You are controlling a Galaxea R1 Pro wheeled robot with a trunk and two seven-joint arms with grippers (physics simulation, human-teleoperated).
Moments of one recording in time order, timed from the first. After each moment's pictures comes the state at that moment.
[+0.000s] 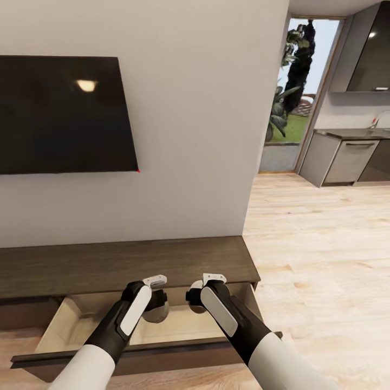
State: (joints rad) left arm -0.58 -0.09 -0.21 -0.94 0.65 0.79 0.58; right arm -0.66 0.17 0.61 -0.91 -0.90 0.67 -0.70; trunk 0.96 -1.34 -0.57
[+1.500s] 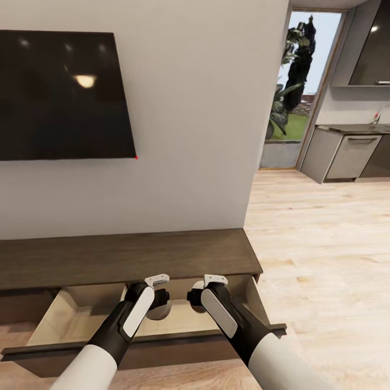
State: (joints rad) left arm -0.58 -0.09 -0.24 -0.94 0.65 0.75 0.58; right arm -0.66 0.17 0.61 -0.87 -0.89 0.61 -0.70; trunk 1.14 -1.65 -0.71
